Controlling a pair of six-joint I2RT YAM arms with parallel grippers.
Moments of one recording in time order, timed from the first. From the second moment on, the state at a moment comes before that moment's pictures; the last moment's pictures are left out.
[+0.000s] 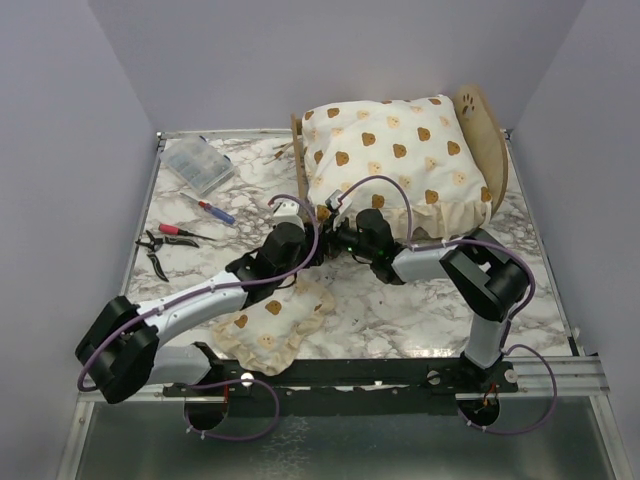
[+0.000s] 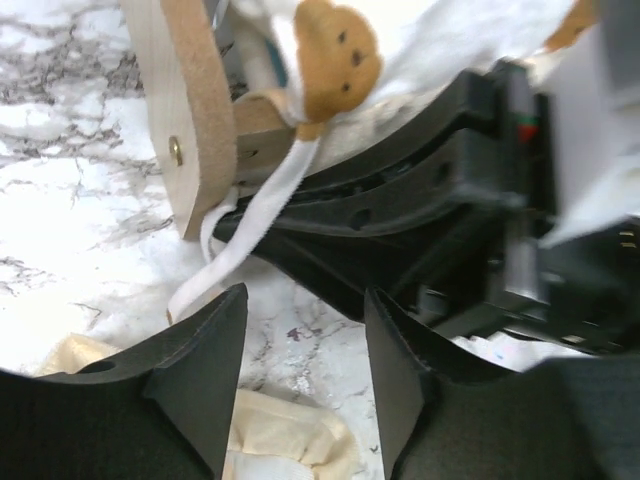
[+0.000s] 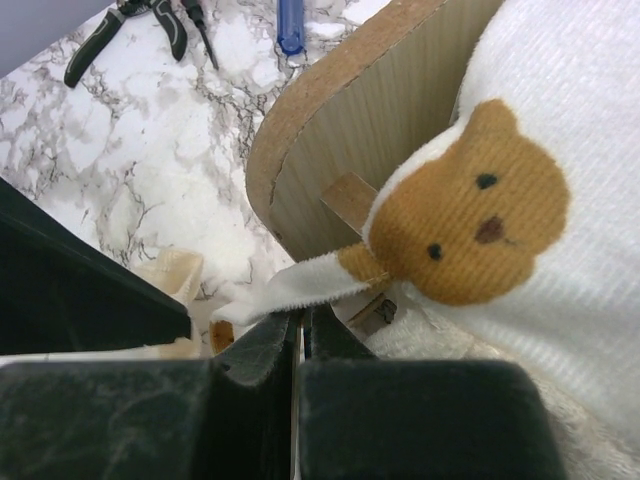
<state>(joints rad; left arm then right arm) -0.80 1.27 0.69 0.07 -0.31 -0.62 0.74 1.85 0.83 0.78 -0.30 0.15</state>
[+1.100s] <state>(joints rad) -0.57 1.29 0.56 0.23 -0.12 -0.48 0.75 1.86 0.83 0.82 -0.38 0.15</state>
